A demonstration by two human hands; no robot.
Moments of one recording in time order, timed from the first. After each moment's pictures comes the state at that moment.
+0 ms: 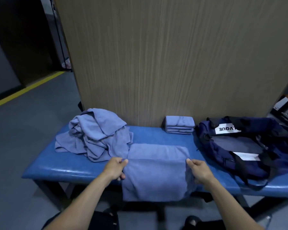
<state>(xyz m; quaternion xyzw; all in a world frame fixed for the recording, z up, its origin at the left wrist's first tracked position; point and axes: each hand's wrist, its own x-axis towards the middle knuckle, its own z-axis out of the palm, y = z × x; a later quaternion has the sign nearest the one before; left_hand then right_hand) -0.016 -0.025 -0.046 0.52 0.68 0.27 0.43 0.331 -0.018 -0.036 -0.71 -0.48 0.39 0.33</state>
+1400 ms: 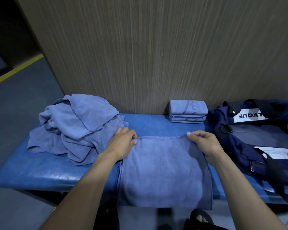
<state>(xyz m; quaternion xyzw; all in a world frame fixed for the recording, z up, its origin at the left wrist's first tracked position) 0.008 0.091 -0.044 0.75 0.63 0.11 0.15 0.326 0.097 -0.045 -0.63 -0.40 0.48 0.46</state>
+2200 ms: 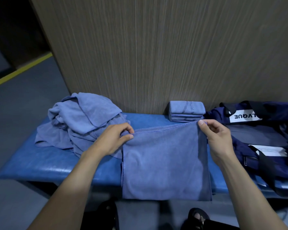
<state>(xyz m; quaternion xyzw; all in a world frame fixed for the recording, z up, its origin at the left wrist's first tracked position) -0.019 0.043 0.013 0.77 0.54 0.28 0.20 0.323 0.045 0.016 -0.50 -0.46 0.40 0.61</state>
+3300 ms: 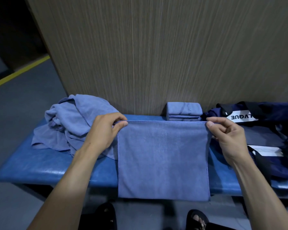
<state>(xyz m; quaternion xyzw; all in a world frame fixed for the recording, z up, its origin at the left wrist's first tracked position) -0.009 0.034 0.054 0.72 0.58 0.37 0.10 0.358 0.031 0.036 -0.49 -0.50 0.40 0.59</state>
